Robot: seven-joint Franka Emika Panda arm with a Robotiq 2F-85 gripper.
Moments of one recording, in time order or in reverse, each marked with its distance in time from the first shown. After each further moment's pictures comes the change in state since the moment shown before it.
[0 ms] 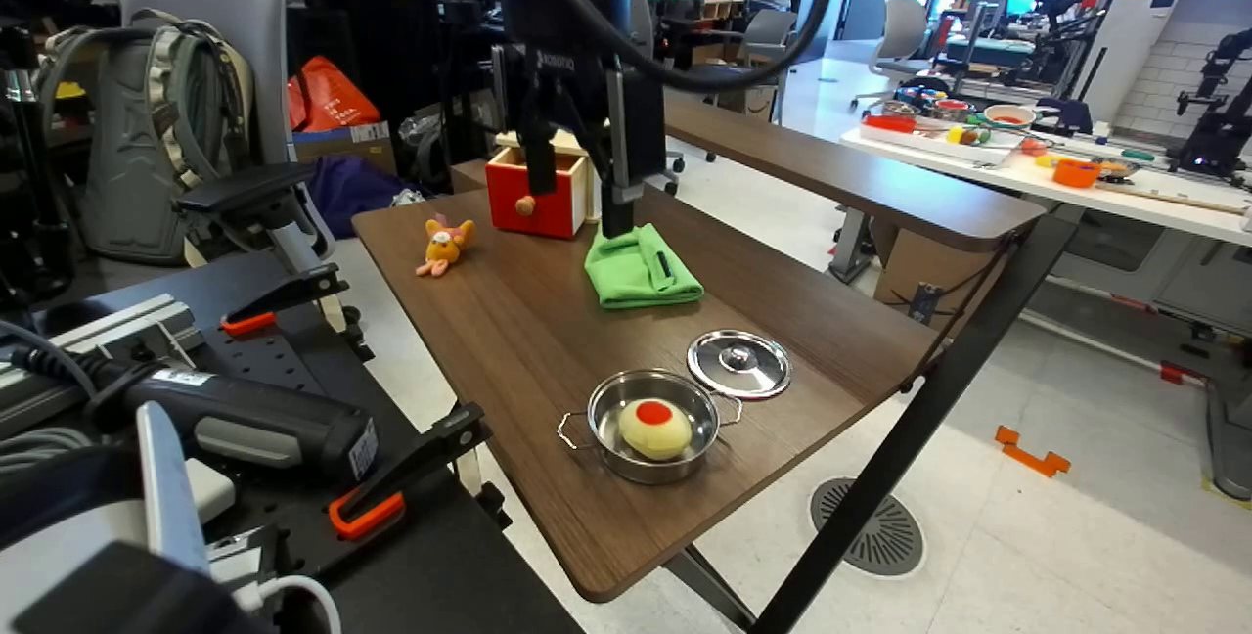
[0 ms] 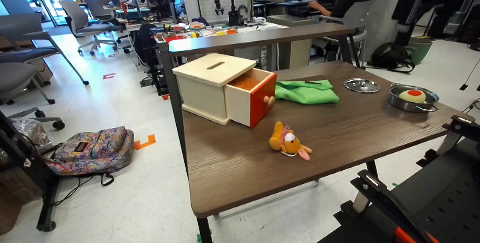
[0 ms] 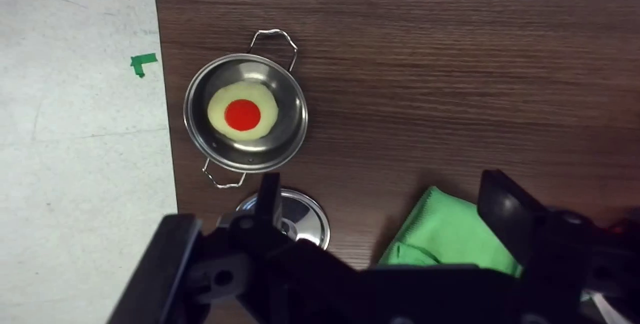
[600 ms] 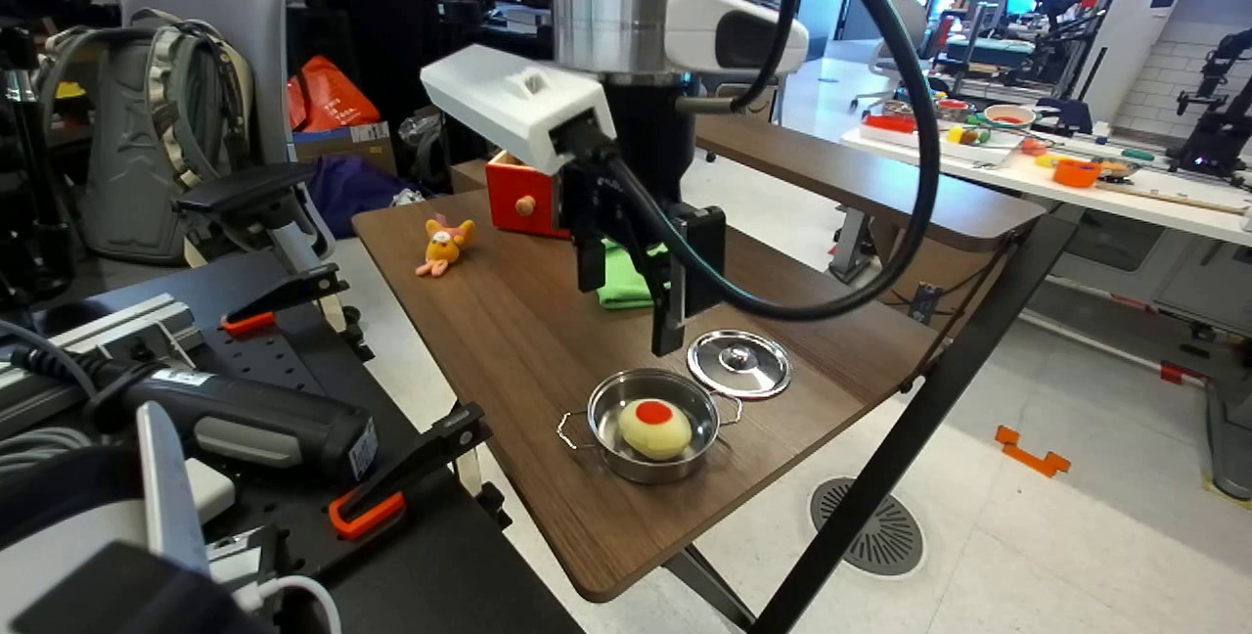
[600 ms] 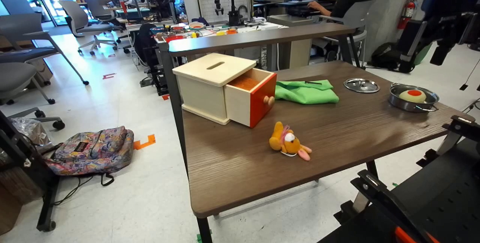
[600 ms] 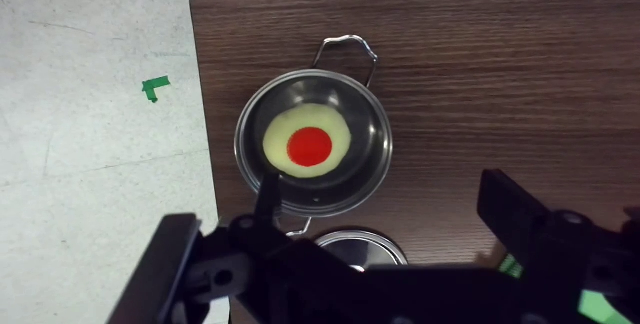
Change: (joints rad) arm -0.082 0.199 -0.022 0.069 0.055 0.103 -0.075
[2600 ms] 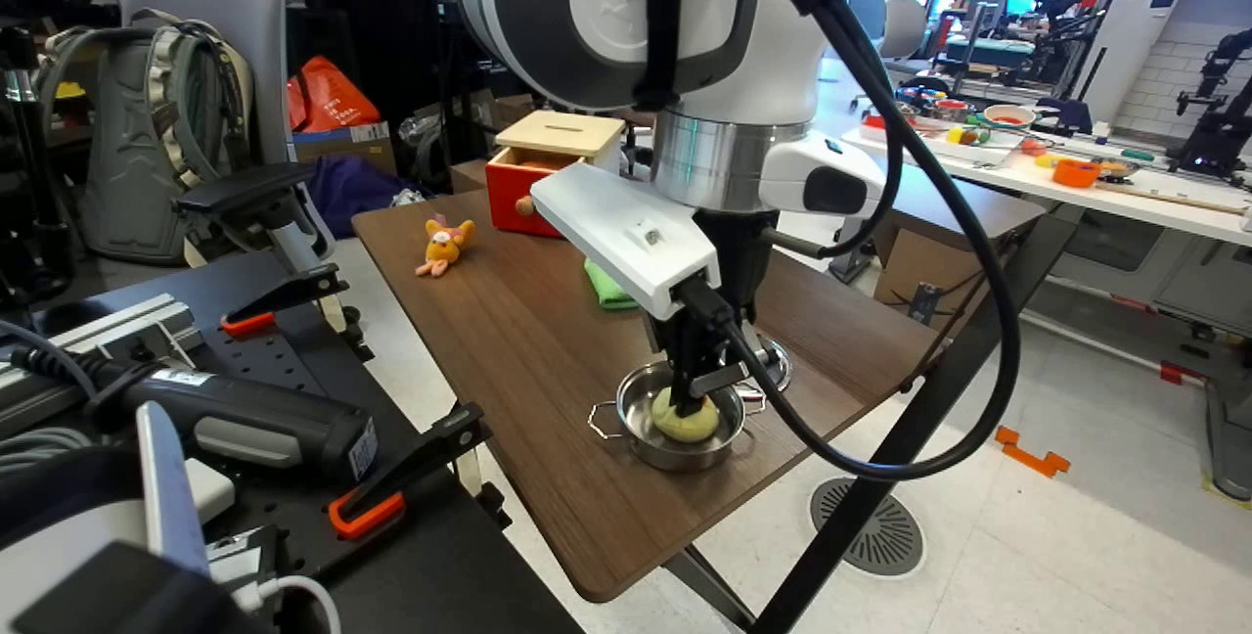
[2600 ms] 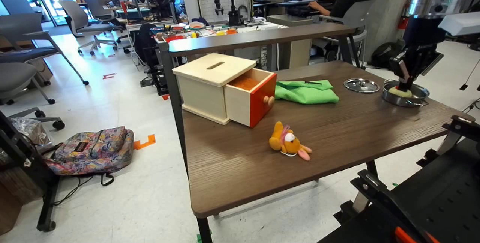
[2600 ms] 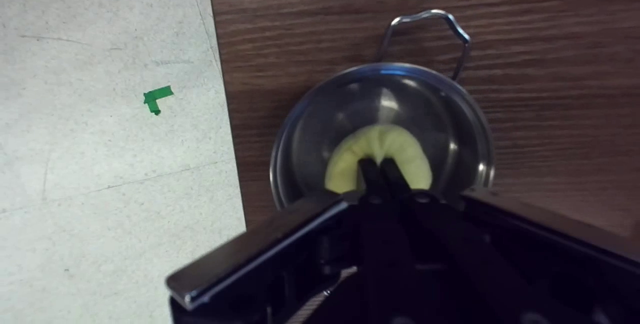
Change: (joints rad) arm -0.068 0.263 0.019 0.212 0.053 0.014 -0.033
